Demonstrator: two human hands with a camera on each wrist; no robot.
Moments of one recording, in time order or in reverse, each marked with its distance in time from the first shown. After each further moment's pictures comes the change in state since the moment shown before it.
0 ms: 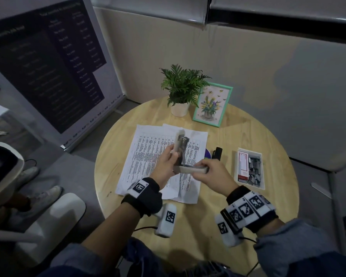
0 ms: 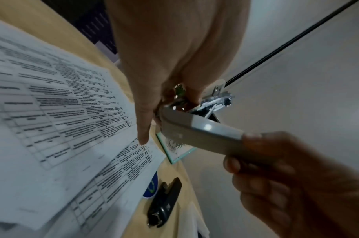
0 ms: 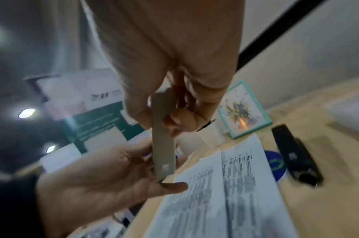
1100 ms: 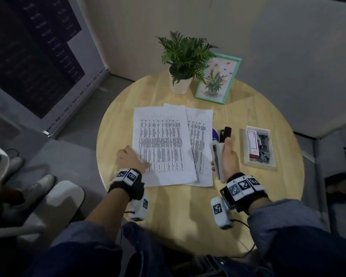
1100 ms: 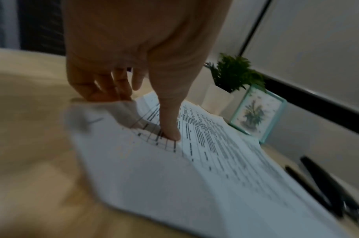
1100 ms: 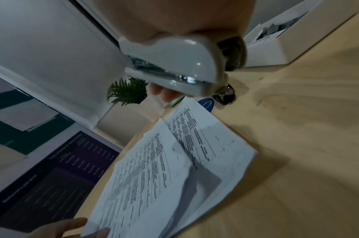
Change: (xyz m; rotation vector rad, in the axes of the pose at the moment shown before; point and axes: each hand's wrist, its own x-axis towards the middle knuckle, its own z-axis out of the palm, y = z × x) left_hand 0.041 -0.054 -0.144 1.304 0.336 -0.318; right_hand 0.030 0.019 0.042 0.509 0.469 0.607
